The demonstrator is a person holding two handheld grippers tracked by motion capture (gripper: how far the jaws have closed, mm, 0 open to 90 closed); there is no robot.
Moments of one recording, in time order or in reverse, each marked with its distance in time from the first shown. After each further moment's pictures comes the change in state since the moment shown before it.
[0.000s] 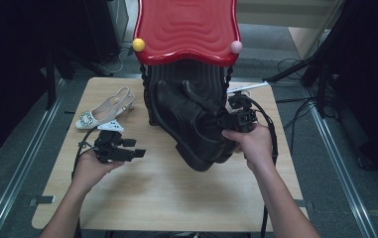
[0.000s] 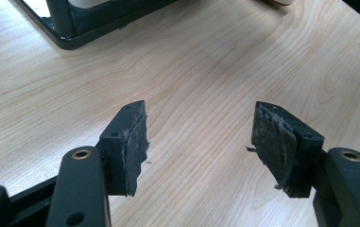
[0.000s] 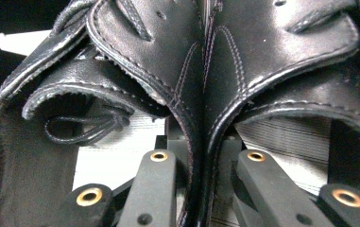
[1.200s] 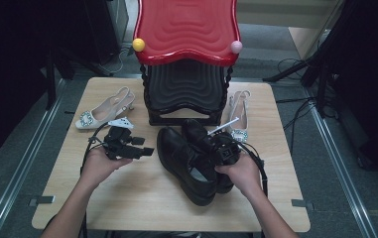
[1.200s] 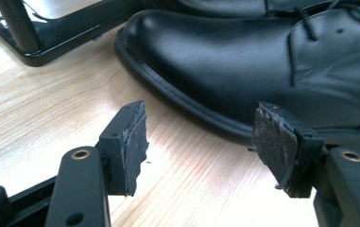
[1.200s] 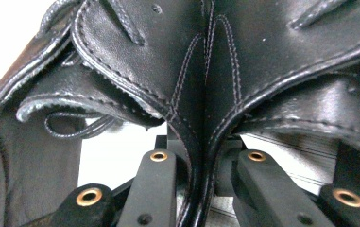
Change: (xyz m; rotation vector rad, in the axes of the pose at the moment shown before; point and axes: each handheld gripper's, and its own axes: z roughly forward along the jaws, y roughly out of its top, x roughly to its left) left arm -0.006 0.016 0.013 0.023 -0.044 0.012; right arm -0.026 -0.081 0.069 0.316 -0.196 -0.048
